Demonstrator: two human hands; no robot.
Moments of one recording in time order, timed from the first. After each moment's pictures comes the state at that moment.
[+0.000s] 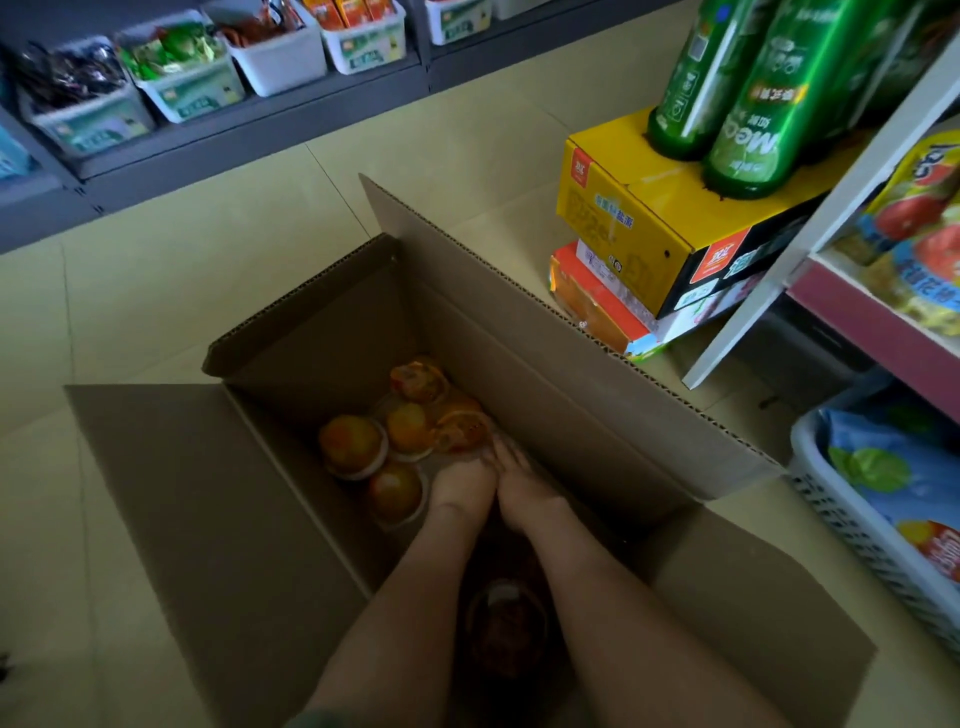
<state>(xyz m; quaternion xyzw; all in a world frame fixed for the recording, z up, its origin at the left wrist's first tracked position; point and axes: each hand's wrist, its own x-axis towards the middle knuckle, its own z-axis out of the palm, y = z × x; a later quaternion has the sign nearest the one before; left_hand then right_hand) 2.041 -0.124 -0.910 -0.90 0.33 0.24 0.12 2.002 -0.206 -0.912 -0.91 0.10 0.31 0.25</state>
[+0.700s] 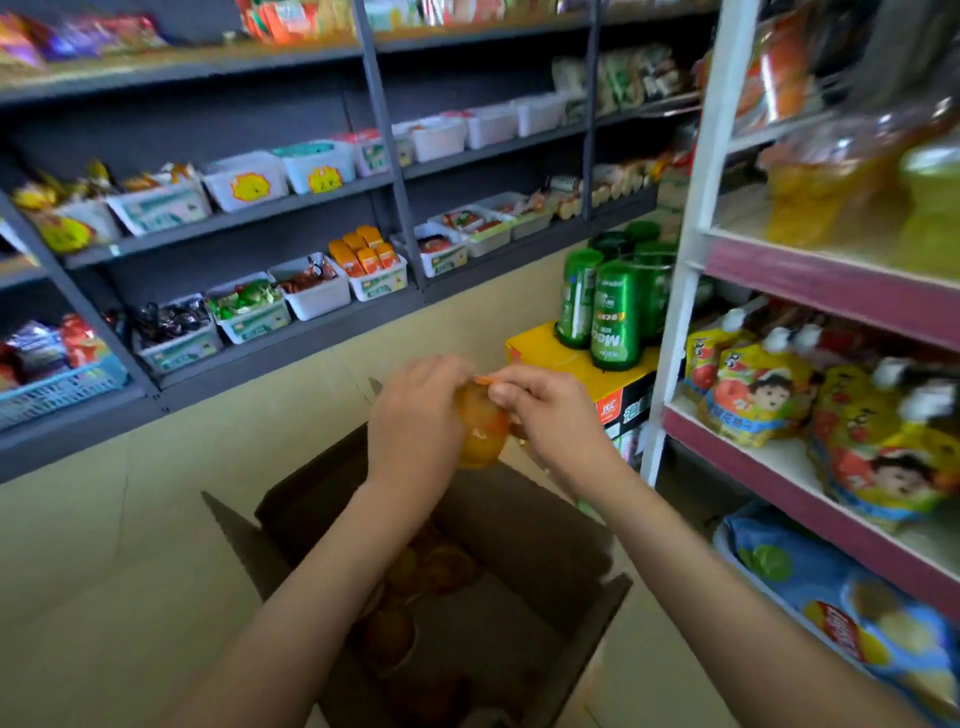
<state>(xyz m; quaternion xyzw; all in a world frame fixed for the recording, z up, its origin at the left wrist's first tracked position) 2.002 -0.144 -0.600 -0.80 0.40 -0.34 -0.29 1.948 -0.267 -0.614 -0.76 0.06 -0.24 0.61</state>
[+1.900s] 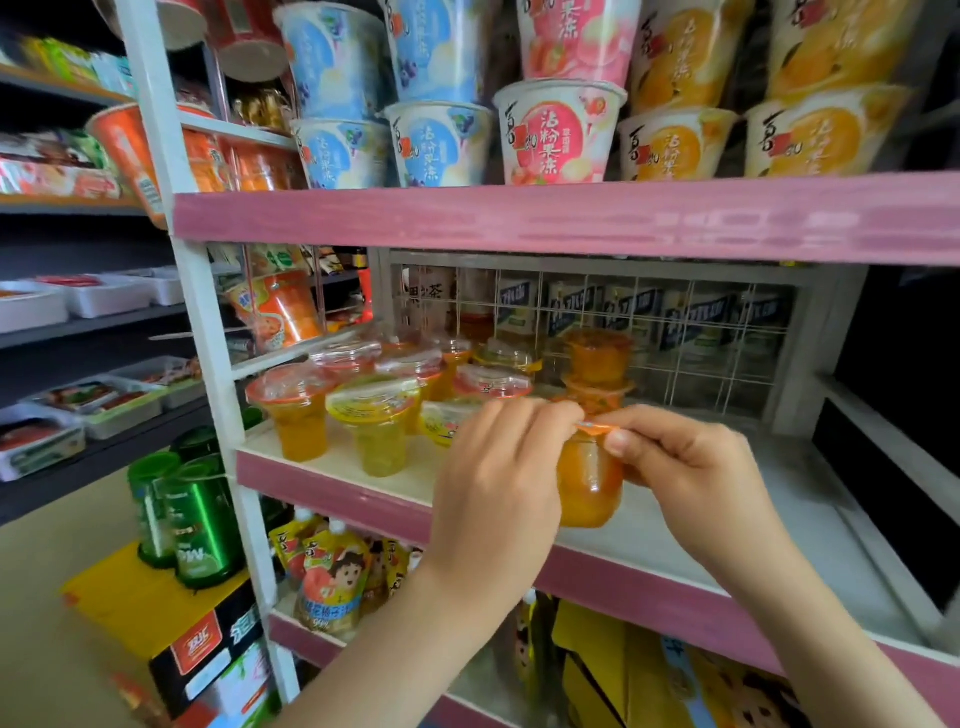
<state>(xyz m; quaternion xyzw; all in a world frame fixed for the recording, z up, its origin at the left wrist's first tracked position) 1.735 -0.447 -0.483 -0.49 0.63 -0.36 -0.48 1.592 -0.496 -0.464 -0.78 0.27 -0.50 0.26</state>
